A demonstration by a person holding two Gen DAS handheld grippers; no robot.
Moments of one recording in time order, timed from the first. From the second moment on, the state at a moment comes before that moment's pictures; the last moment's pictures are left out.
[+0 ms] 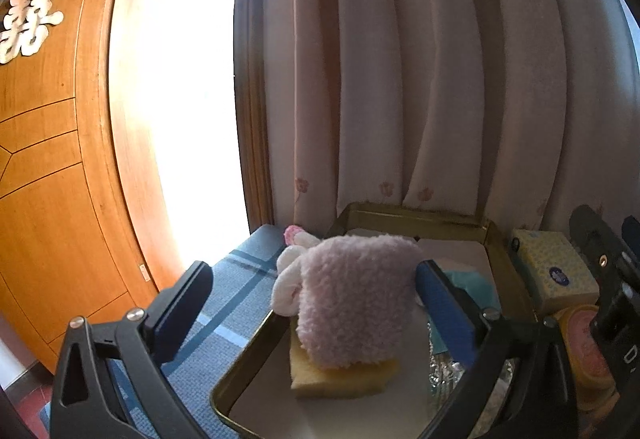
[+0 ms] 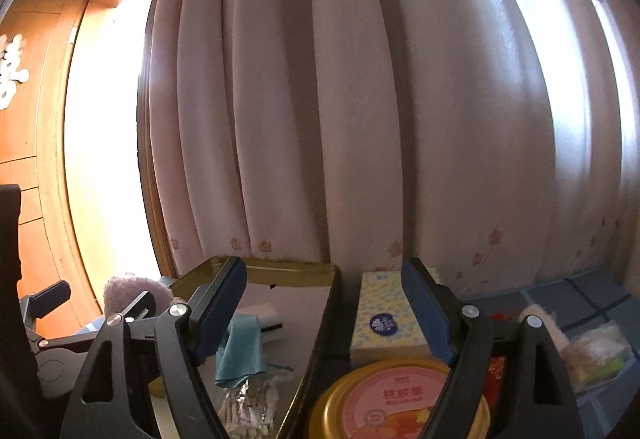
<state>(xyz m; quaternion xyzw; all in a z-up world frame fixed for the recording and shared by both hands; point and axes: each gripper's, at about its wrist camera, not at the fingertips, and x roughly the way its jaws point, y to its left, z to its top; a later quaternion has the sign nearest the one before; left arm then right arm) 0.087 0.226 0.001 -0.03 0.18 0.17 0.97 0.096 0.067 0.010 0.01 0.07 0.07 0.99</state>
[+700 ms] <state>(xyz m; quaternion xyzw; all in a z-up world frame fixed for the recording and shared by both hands) 0.081 0.223 0.002 -0.03 0.18 0.17 0.97 0.075 0.058 0.013 0.00 0.04 0.06 1.00</state>
